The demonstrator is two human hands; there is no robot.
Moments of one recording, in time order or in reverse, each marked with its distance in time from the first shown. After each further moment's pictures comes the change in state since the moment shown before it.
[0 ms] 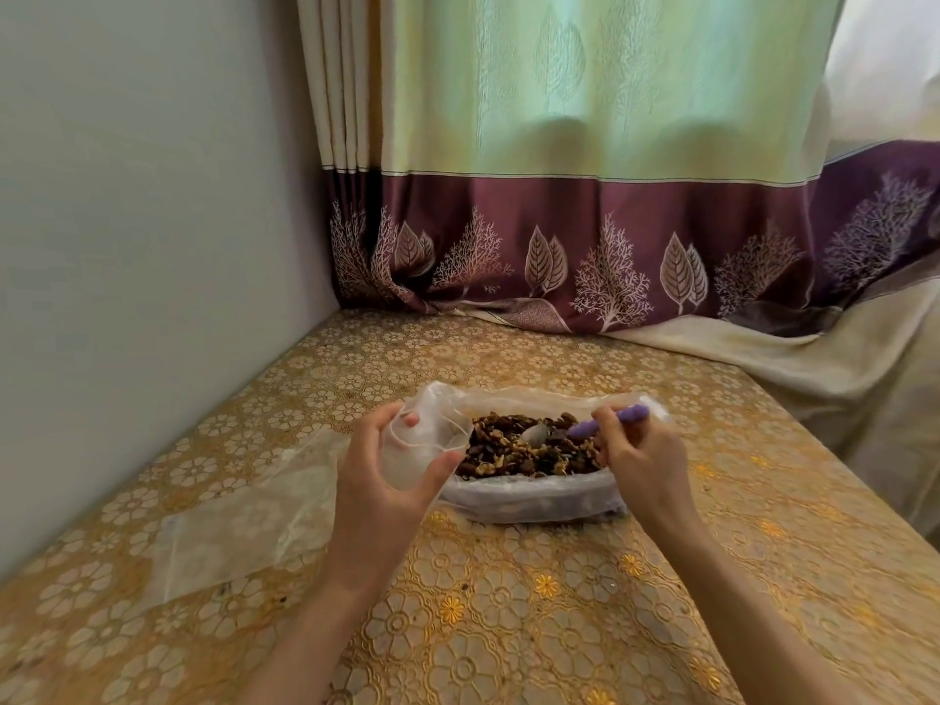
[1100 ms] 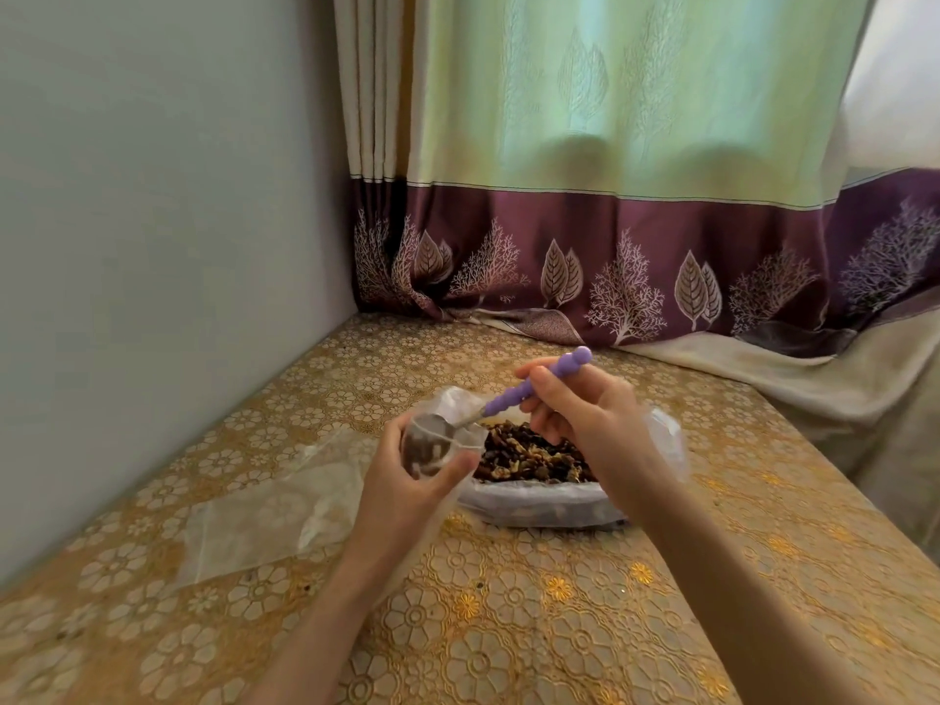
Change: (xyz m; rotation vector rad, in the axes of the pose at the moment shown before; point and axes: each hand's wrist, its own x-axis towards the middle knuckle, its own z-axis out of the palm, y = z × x) left_hand 0.002 0.006 -0.004 -0.223 -0.157 -0.239; right_hand -0.007 -0.087 0.021 0.417 -0.404 -0.075
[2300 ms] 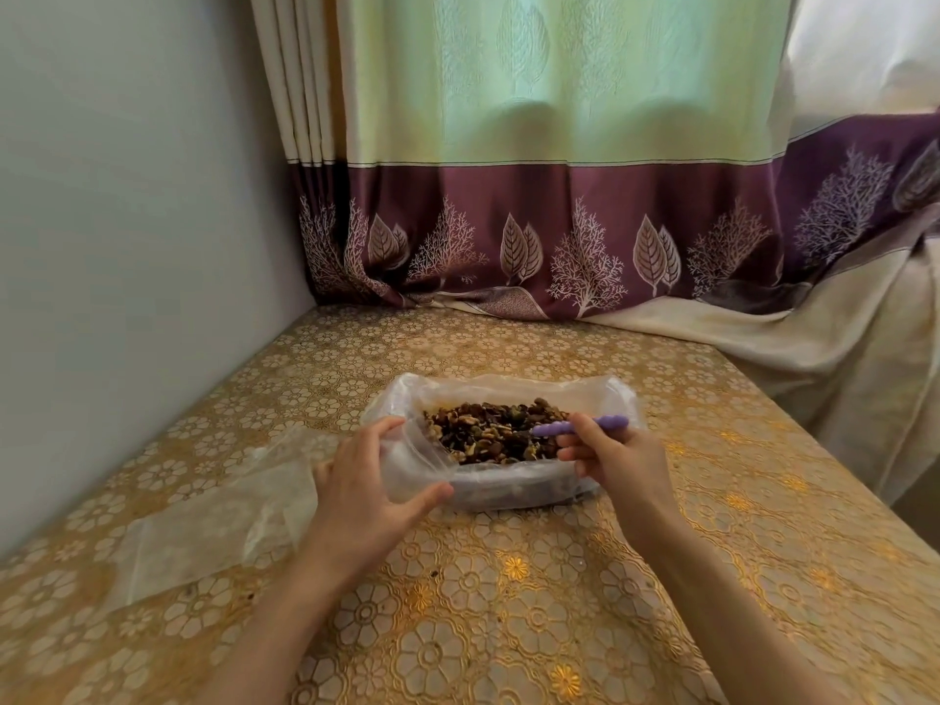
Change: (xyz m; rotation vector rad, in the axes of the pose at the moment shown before) left_hand -0.002 -0.011 0.006 0.617 -0.082 0.118; right_hand -0.035 0.072 -0.063 0.087 0.381 0.296
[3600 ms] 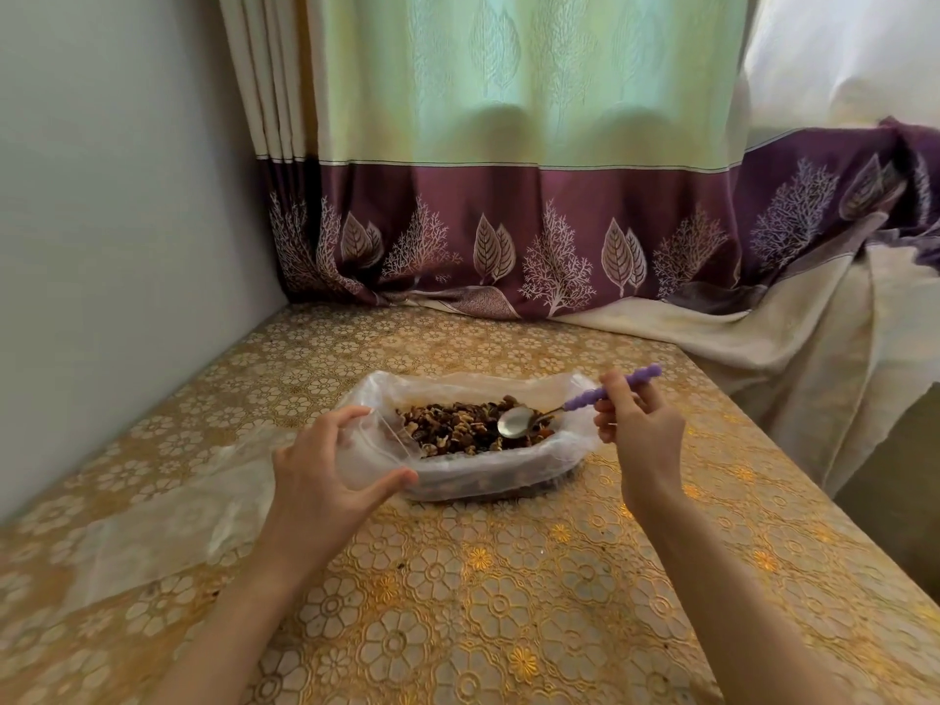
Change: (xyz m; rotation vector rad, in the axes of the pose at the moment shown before) left_hand 0.000 -0.003 -0.004 -0.042 0.105 0.117; right_hand 0.012 -0.020 -0.026 0.001 0.323 -0.187
